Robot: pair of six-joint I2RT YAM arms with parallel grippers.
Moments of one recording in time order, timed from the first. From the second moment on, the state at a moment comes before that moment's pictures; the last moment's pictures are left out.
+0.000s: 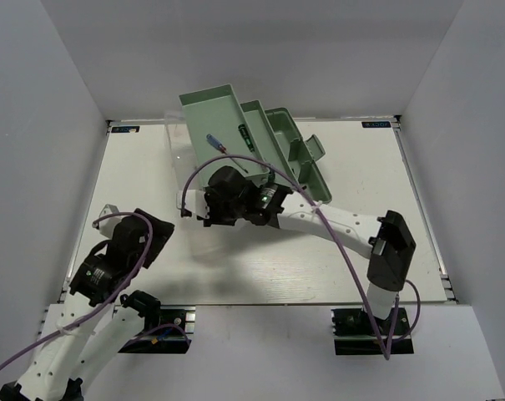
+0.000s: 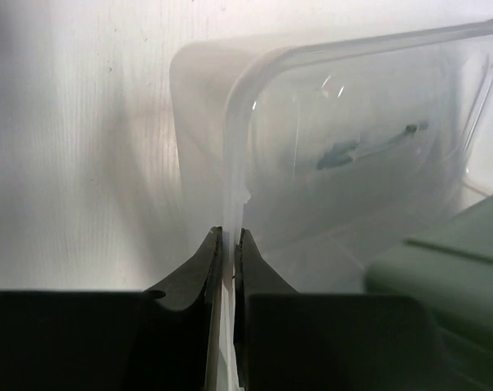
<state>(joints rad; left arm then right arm) -0.46 0.54 0.82 -1.02 -0.40 -1.23 1.13 1.78 1.59 -0.52 -0.11 -0.64</state>
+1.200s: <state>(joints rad) -0.30 1.09 0.64 -0.33 -0.17 -1.36 1.04 1.49 1.45 -0.57 -0.31 -0.53</state>
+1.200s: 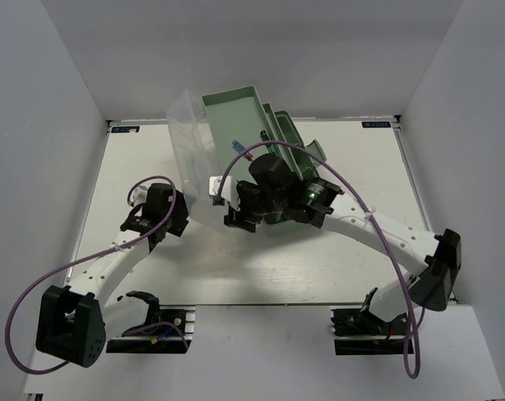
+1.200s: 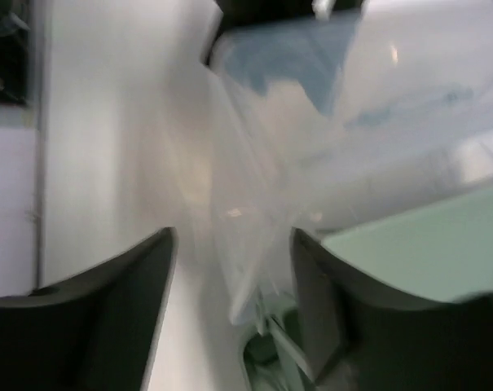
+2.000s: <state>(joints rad) -0.22 1.35 1.01 -0.32 -0.08 -1.16 0.50 1.45 1.47 -0.56 0.22 -0.54</state>
